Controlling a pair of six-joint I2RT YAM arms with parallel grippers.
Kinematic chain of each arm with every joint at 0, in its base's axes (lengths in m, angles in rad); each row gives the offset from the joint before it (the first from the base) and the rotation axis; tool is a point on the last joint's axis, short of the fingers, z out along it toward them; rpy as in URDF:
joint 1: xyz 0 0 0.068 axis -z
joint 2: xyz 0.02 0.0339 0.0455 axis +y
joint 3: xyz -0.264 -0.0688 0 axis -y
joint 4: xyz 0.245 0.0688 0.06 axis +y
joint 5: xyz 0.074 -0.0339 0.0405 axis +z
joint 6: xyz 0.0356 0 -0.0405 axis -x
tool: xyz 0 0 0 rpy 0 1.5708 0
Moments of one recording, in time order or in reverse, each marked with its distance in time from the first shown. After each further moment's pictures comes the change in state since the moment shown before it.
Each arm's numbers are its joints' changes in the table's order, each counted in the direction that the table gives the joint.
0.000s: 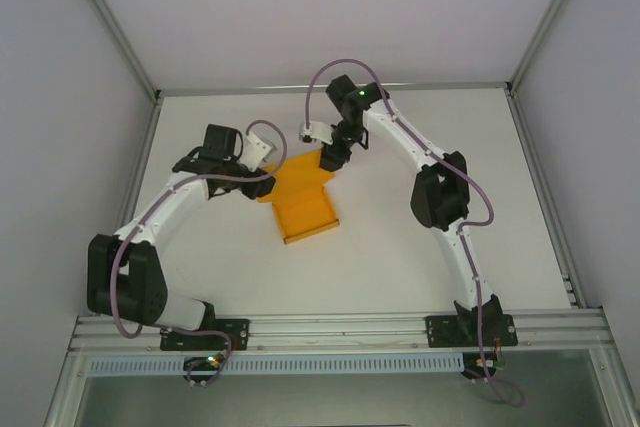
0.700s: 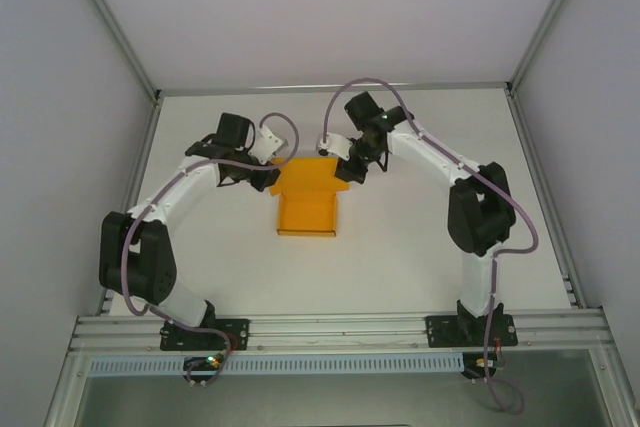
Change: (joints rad) left arm 0.052 0.127 0.137 0.051 0.020 -0.006; right arm -0.005 -0.415 -0.653 -0.414 -0.123 -0.217
